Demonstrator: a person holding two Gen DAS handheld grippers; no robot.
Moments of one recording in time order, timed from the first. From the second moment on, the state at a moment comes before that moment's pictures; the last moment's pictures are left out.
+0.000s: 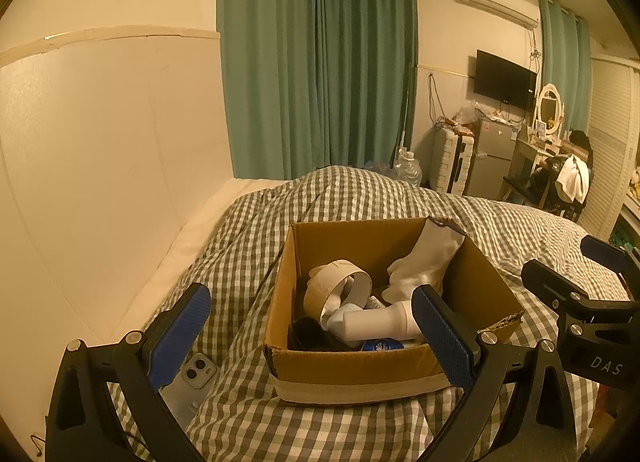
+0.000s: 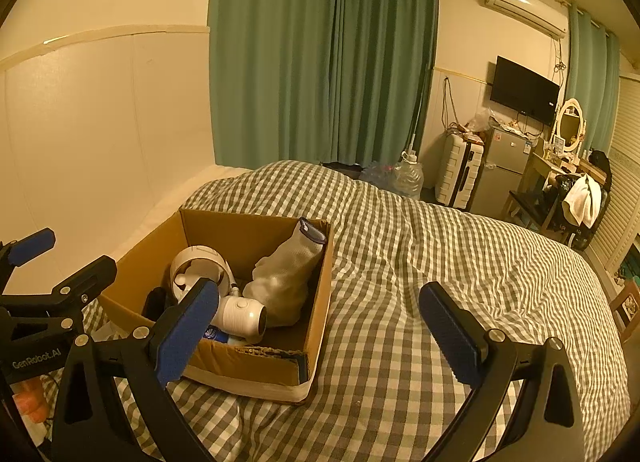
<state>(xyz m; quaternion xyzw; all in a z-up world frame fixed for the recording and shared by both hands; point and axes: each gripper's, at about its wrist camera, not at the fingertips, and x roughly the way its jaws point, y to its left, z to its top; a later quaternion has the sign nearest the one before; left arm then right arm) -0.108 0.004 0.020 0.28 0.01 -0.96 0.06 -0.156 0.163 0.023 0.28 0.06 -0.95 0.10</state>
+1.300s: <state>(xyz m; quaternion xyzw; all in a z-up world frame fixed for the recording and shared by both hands) -0.109 0.004 0.017 0.28 0.01 -0.96 0.06 -0.158 0.166 0.020 0.29 0.06 -0.95 0.09</state>
